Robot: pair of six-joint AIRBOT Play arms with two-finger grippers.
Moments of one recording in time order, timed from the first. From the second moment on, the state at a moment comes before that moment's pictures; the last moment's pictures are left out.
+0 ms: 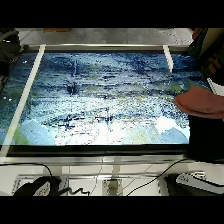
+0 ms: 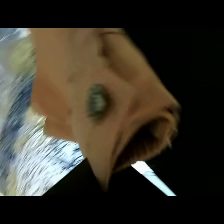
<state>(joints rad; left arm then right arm) 0.11 -1.05 1.58 1.67 -1.03 -1.16 -0.87 -1.31 1.53 -1.36 1.36 1.98</state>
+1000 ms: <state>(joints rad) 0.11 -1.09 1.58 1.61 -1.09 -1.16 -0.90 -1.18 1.37 -1.85 1.56 2.68</state>
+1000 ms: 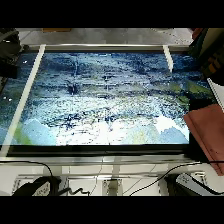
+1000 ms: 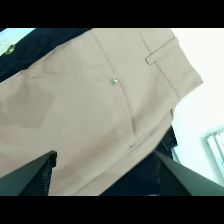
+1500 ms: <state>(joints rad) 0.11 -1.09 1.58 1.61 -1.09 -1.16 -0.73 -1.18 1.37 -1.22 1.19 1.72</state>
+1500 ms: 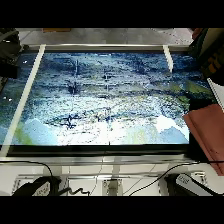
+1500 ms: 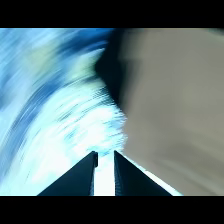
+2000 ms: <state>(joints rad) 0.11 -1.09 1.58 1.61 -1.09 -1.17 -0.02 -1.18 1.37 -1.09 1.26 1.39</state>
